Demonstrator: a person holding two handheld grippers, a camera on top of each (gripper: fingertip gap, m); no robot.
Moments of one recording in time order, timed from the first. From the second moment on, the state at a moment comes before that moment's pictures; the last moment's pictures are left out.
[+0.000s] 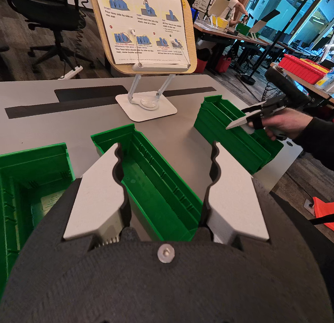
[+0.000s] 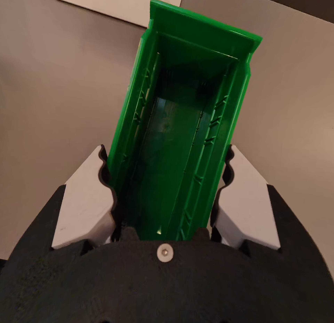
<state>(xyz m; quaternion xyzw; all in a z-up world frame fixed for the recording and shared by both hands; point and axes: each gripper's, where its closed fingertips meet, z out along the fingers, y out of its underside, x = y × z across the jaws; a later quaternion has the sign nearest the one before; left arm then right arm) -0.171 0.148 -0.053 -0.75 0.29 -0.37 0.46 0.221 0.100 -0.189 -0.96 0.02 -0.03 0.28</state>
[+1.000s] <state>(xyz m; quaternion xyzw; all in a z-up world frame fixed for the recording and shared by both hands) -0.179 0.153 -0.060 -0.76 0.27 -0.37 0.46 0.267 0.090 -0.117 -0.94 -0.05 -0.07 0.32</state>
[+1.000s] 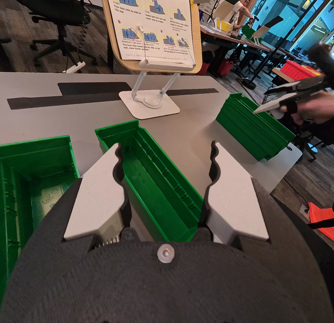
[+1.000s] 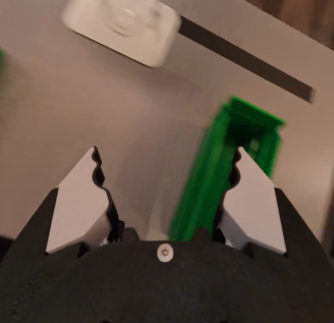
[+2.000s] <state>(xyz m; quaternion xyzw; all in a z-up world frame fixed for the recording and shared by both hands) -0.215 0.133 0.000 -0.70 0.25 -0.43 0.52 -0.152 0.173 -0.220 -0.96 -0.19 0.02 0.21</state>
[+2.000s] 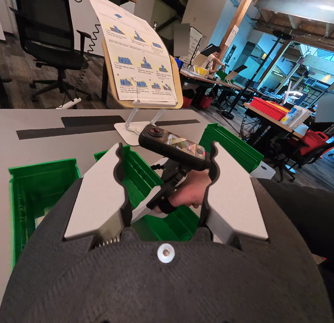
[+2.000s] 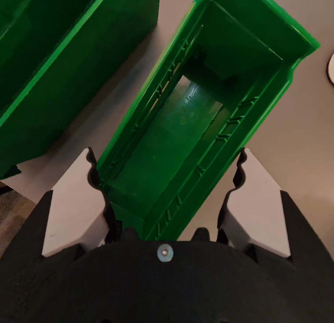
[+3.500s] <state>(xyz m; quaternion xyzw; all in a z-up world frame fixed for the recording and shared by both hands) -0.173 0.144 -0.048 -0.74 0.27 -0.42 0.46 0.074 0.119 -0.205 -0.96 -0.19 0.10 0.19</state>
